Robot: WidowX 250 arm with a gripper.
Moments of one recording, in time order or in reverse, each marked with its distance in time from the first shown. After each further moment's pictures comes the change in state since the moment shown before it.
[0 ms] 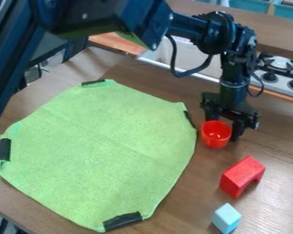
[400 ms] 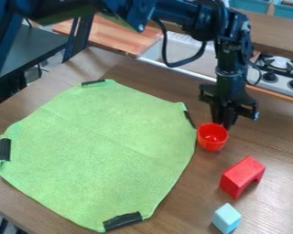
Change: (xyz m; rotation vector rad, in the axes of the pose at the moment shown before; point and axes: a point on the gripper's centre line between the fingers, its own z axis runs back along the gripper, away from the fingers) arm -0.001 0.006 0.021 -0.043 -0.022 -0.004
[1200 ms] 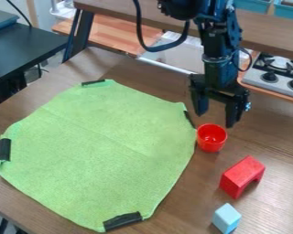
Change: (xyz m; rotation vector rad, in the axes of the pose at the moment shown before) arm -0.027 -0.002 0.032 -0.055 0.002 -0.078
